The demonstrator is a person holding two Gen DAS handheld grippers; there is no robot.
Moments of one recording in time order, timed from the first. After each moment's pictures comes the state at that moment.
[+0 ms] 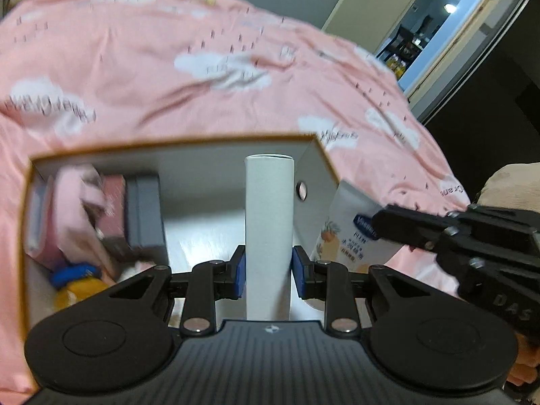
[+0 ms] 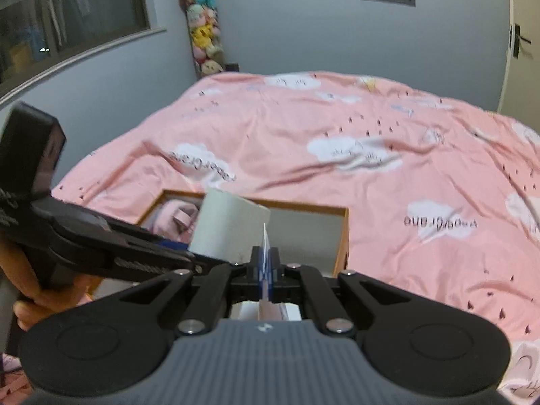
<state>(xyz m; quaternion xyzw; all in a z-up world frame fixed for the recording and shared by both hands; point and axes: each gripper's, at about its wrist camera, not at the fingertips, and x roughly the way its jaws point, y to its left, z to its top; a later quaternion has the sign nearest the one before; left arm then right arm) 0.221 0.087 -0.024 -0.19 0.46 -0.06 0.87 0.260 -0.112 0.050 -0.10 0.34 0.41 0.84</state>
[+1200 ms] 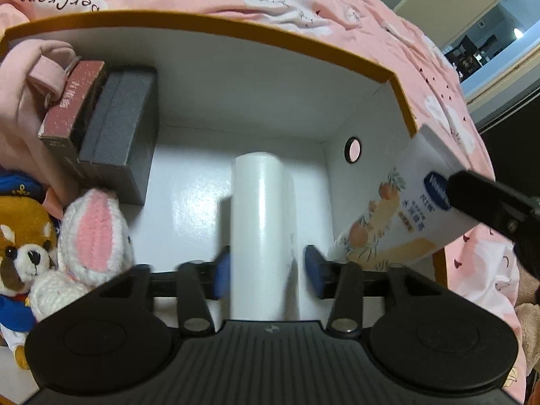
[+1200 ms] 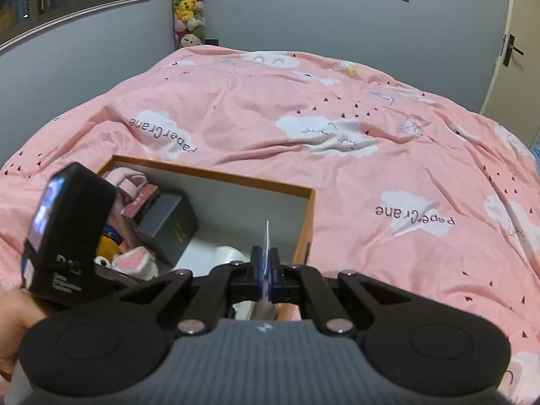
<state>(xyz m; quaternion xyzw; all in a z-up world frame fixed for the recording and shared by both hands) 0.231 0.072 -0.104 -0.27 0.50 0.03 0.82 0.279 -0.105 0.015 -0.17 0.34 0.37 0.85</state>
